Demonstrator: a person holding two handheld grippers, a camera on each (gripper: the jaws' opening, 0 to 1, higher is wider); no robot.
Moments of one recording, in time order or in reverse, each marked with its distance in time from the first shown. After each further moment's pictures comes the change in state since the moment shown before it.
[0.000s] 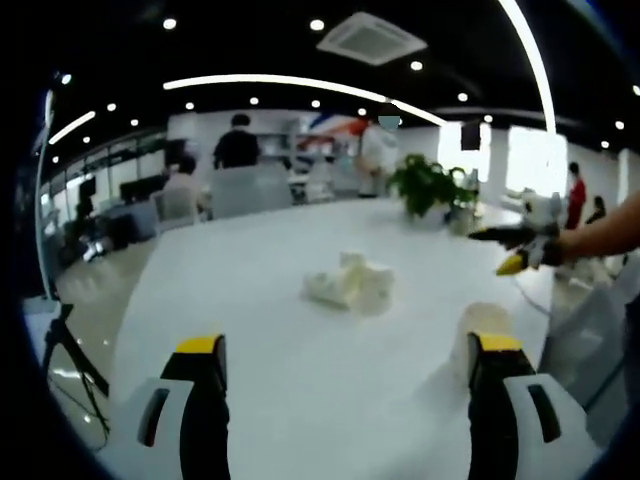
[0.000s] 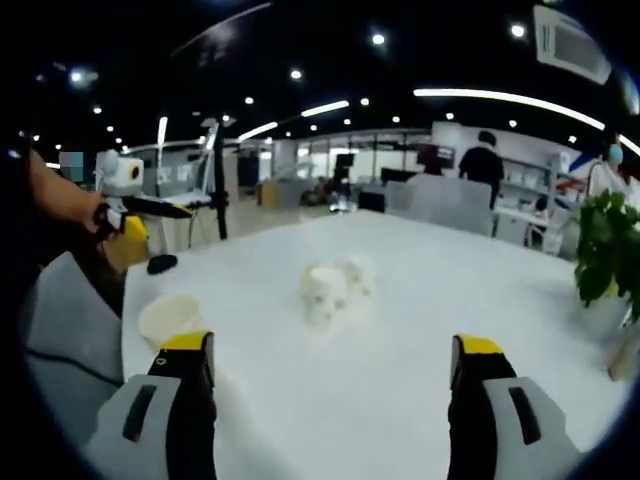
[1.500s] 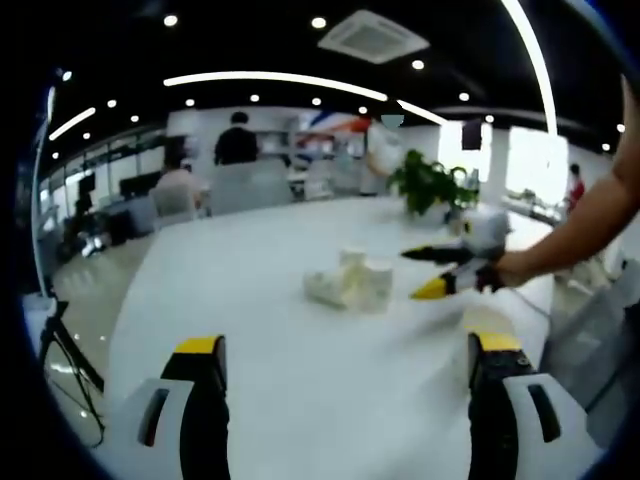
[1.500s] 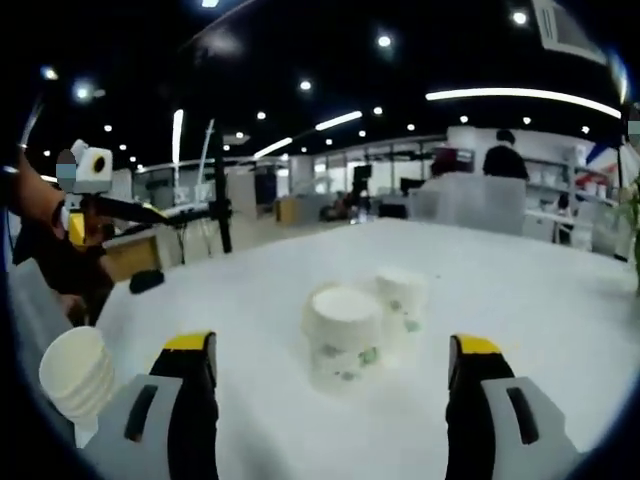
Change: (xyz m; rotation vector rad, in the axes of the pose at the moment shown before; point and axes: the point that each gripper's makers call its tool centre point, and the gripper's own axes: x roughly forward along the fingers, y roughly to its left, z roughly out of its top) left arm 0.010 -0.001 -0.001 -0.034 0.016 -0.015; right arm 0.138 0.011 0.001 0.030 -0.071 0.101
